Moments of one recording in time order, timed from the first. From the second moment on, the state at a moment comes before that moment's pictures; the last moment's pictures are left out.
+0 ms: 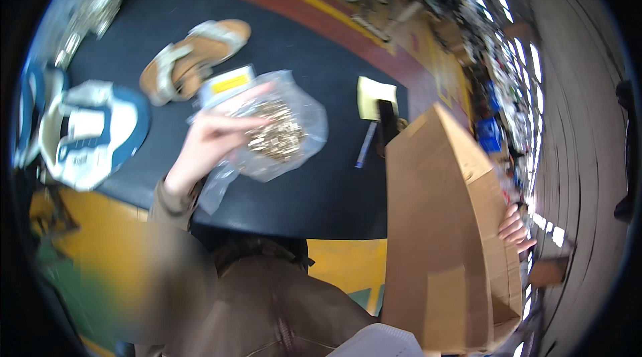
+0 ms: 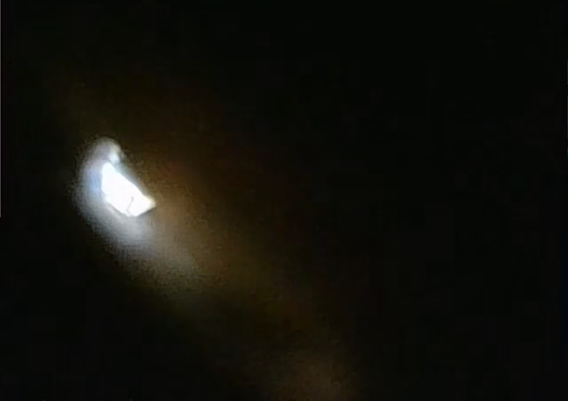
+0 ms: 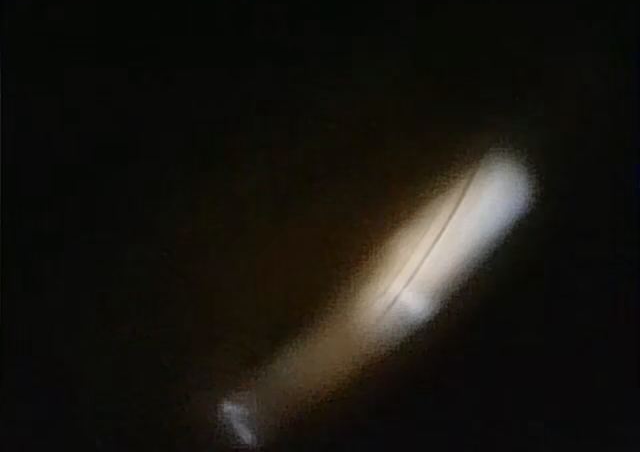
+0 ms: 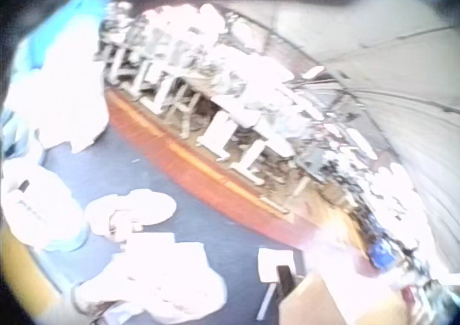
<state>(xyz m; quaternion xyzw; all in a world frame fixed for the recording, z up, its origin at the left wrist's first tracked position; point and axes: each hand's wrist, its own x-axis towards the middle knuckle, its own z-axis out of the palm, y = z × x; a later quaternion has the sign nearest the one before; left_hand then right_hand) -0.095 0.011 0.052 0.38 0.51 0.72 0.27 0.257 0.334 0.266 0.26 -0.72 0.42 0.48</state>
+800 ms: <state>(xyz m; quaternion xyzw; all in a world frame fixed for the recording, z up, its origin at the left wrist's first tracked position) -0.025 -0.004 0.045 0.48 0.79 0.38 -0.08 0.574 0.203 0.221 -0.60 -0.63 0.03 0.49</state>
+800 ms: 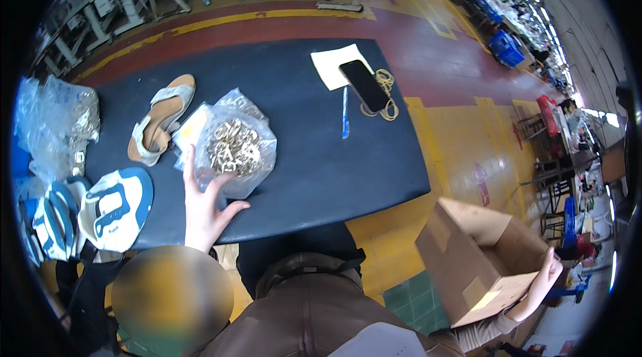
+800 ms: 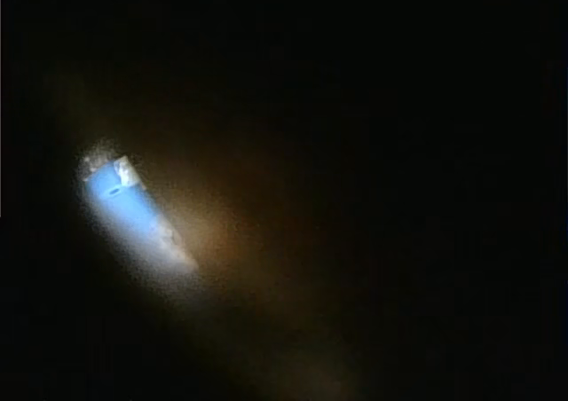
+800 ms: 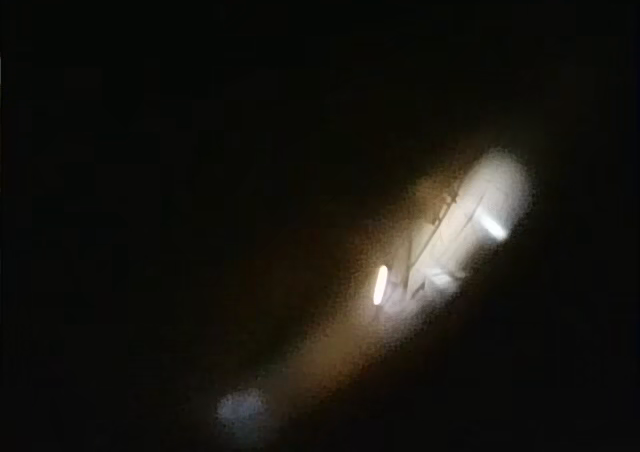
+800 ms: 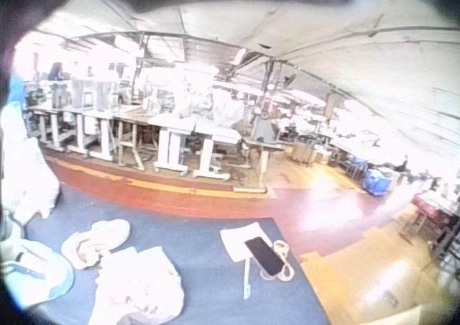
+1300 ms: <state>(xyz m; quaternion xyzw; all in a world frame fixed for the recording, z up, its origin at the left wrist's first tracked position) -0.035 0.013 0.076 0.46 0.74 0.49 -0.02 0.432 0.216 0.070 -0.44 -0.73 0.29 0.44</state>
